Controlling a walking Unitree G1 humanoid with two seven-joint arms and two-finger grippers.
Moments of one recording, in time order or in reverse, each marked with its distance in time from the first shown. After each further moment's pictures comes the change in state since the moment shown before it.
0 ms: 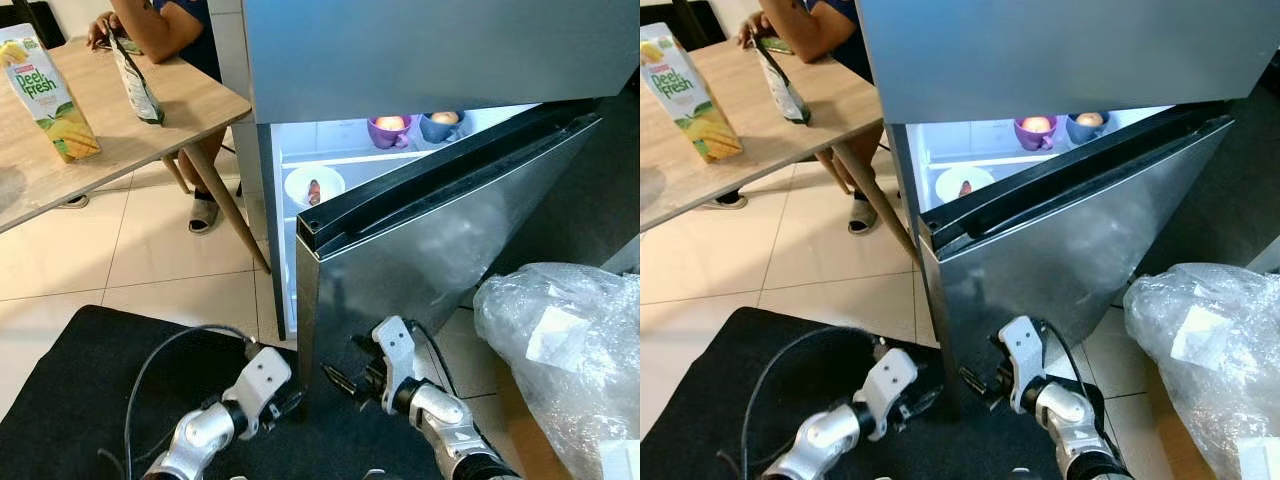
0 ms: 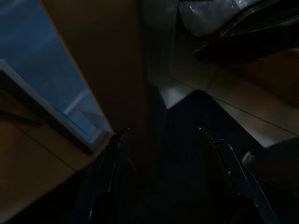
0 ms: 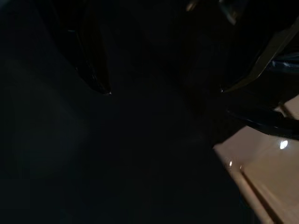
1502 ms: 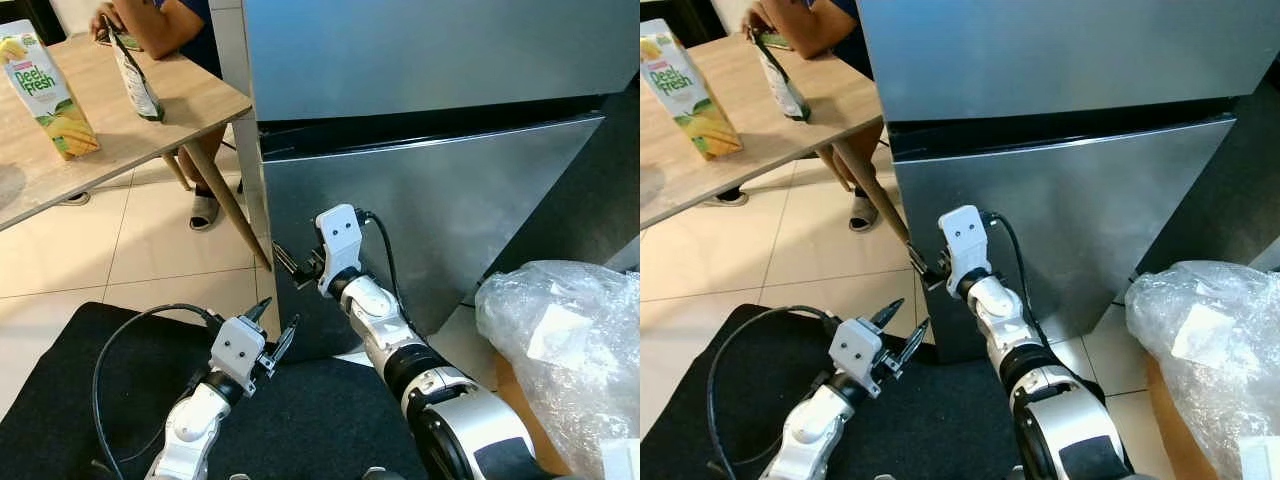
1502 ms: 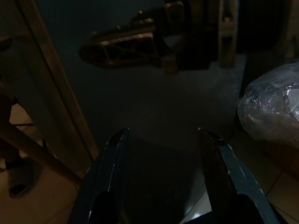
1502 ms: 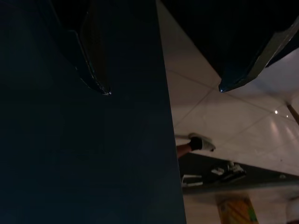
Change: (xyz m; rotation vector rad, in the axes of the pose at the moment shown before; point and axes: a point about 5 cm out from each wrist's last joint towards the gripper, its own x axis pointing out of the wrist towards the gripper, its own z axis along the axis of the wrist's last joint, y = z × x) left arm -0.027 0.021 0.054 0.008 -0.406 0.347; right arm 0.101 0.022 0.125 -0.116 -0.239 -0.130
